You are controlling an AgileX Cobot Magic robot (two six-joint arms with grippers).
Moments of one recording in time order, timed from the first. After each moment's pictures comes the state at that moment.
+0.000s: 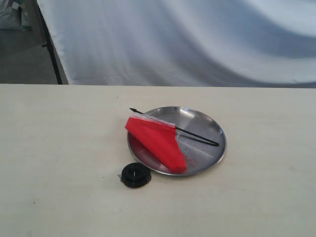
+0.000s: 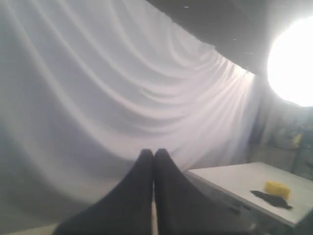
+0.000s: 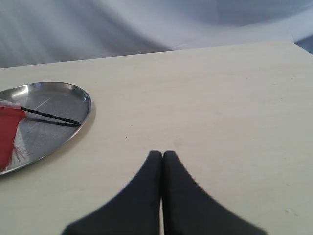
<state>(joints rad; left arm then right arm) -0.39 0.32 -0.56 1.74 -0.17 -2.03 0.03 0.15 0.00 0.09 0.24 -0.01</state>
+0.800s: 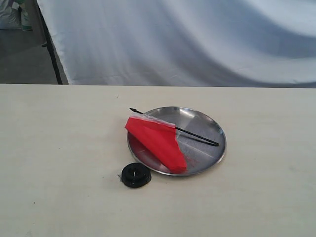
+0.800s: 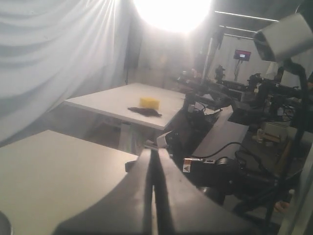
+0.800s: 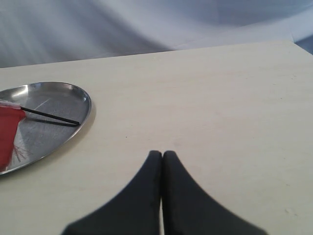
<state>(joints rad) -0.39 0.32 -0.56 1.75 -0.74 -2.10 0.03 0.15 0.00 0.09 0.24 -0.01</state>
